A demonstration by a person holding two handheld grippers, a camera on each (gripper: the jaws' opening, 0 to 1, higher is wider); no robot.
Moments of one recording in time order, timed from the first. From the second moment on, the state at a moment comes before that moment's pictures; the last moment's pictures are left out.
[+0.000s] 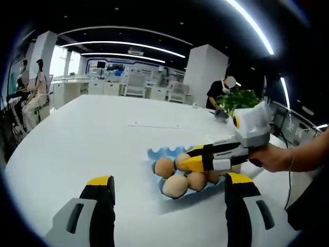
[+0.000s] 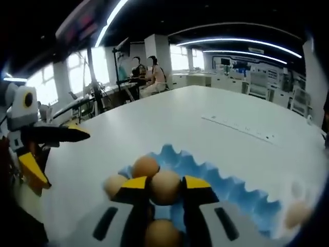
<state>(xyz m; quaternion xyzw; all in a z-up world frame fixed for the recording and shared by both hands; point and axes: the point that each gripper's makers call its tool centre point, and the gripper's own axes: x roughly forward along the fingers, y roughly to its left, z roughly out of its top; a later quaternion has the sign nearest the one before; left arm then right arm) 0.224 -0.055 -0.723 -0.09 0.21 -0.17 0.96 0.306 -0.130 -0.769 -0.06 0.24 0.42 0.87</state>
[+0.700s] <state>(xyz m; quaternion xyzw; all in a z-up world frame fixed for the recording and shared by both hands) 0.229 -0.068 -0.721 -0.08 0.21 -0.19 0.95 0.319 -0.375 -0.742 0.02 0.18 0.14 0.97</state>
